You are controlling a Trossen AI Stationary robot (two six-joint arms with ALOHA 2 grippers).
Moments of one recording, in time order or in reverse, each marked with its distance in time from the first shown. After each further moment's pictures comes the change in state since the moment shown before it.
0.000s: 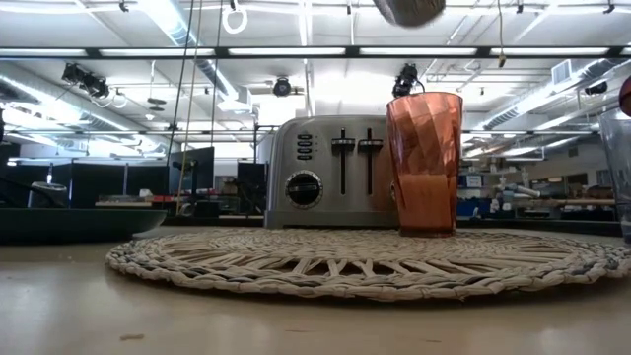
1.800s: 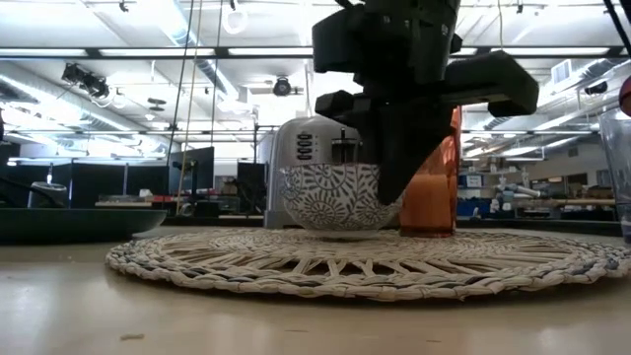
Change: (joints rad) left arm -0.001 -0.065 0.000 0.004 -0.016 -0.009; right arm -0.054 0.839 0.293 -0.289 -0.585 -0.281
